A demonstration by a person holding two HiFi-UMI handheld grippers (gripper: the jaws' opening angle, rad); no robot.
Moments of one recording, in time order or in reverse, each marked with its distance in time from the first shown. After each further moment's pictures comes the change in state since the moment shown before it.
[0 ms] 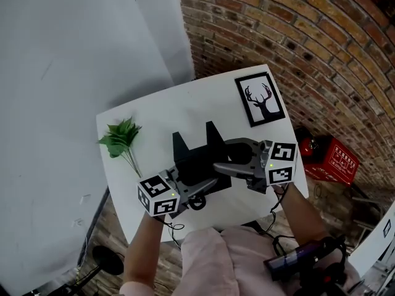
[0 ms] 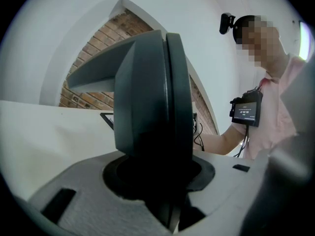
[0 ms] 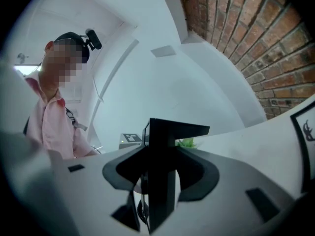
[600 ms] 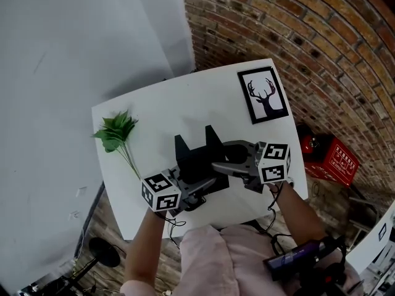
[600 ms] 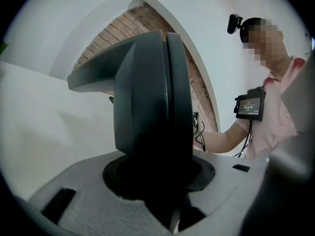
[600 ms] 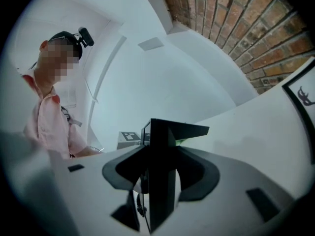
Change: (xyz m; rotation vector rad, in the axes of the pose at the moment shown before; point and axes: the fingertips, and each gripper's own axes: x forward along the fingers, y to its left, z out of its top) left arm 0.013 0.027 -0.052 -0.130 0.024 0.017; right arm 0.003 -0.035 -0.054 0.116 0.063 -0.013
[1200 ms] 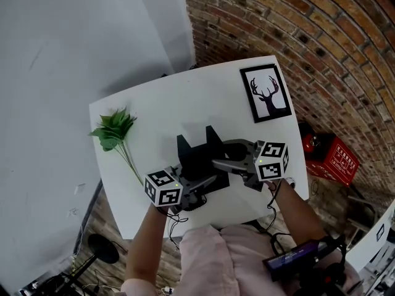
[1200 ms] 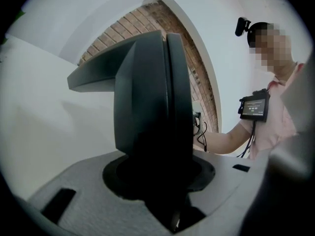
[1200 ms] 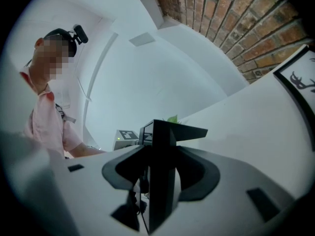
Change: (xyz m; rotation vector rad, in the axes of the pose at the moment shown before) left arm 0.009 0.024 -0.023 -0.100 0.014 -0.001; right arm 0.005 -0.030 -0.025 0.048 0.045 -0.046
